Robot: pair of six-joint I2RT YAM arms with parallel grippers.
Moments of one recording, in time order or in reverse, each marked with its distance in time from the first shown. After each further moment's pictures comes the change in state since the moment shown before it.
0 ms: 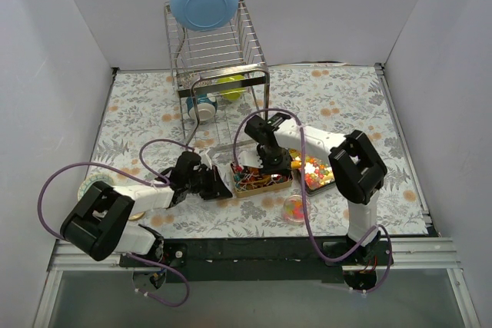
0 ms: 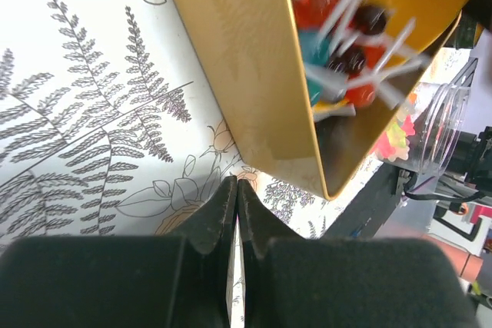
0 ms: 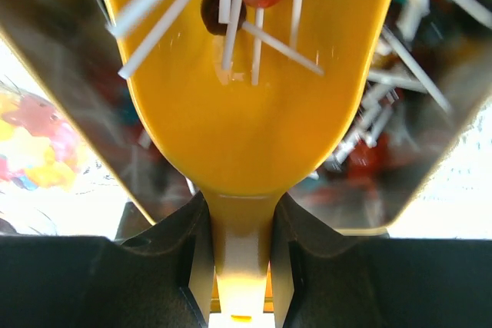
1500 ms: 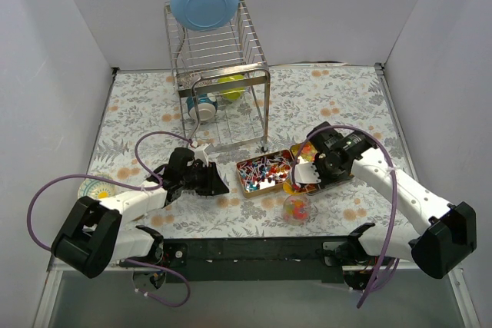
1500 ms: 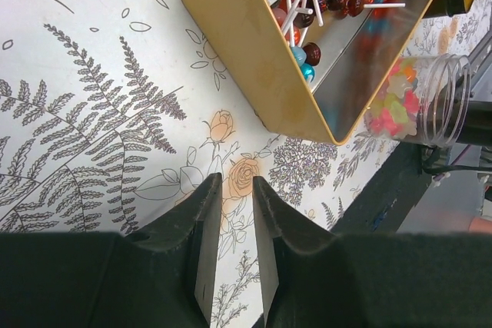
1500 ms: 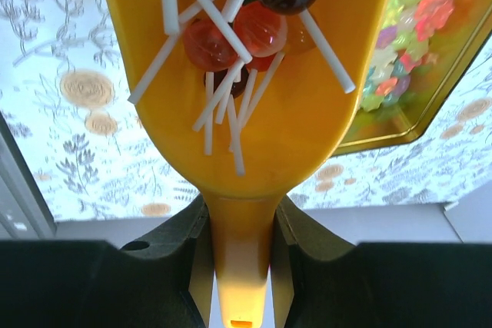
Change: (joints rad) left arm 0.058 -0.133 0.032 -0.138 0.018 0.200; right arm -0.209 -0.740 -0.426 -0.098 0.100 -0.343
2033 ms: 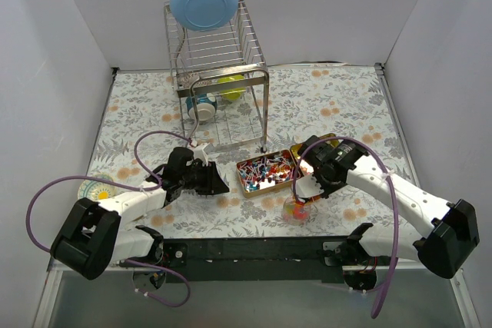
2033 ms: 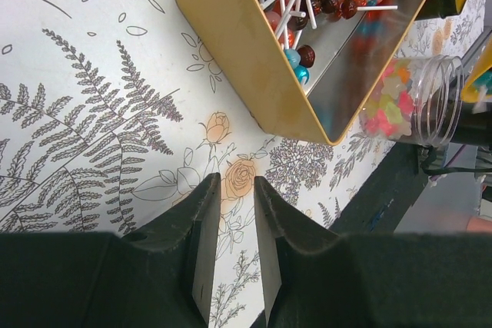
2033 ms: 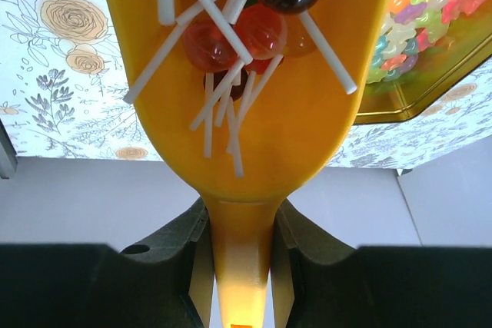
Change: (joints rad) left arm 0.005 -0.009 0.000 0.002 0.009 -0.001; right arm 0.132 -0.020 -0.043 -0.066 0.222 -0.029
